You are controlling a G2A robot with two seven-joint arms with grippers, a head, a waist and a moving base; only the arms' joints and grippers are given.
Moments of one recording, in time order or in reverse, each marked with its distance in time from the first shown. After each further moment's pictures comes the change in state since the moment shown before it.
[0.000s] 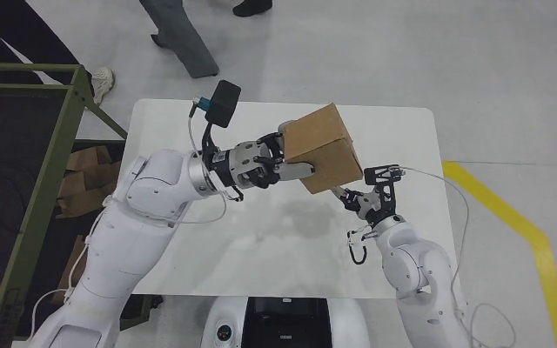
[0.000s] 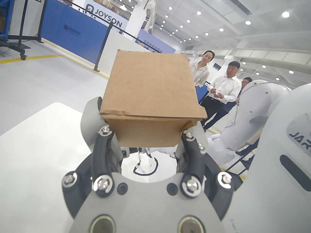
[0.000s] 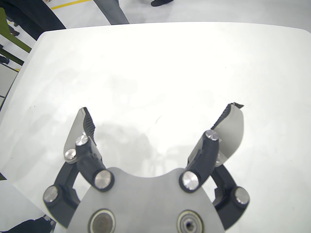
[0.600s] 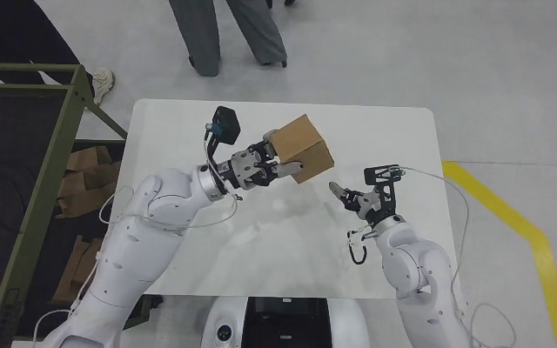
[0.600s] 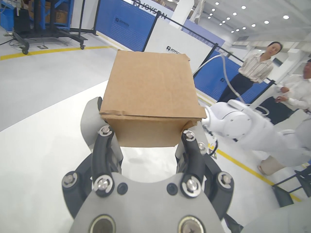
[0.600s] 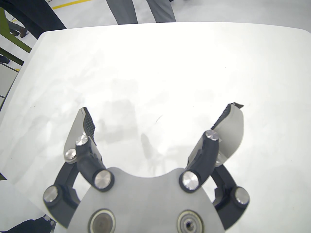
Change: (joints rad) left arm 0.086 -0.010 0.011 0.124 0.386 -0.002 0.210; right arm 0.000 0.000 0.000 0.000 0.000 0.000 0.000
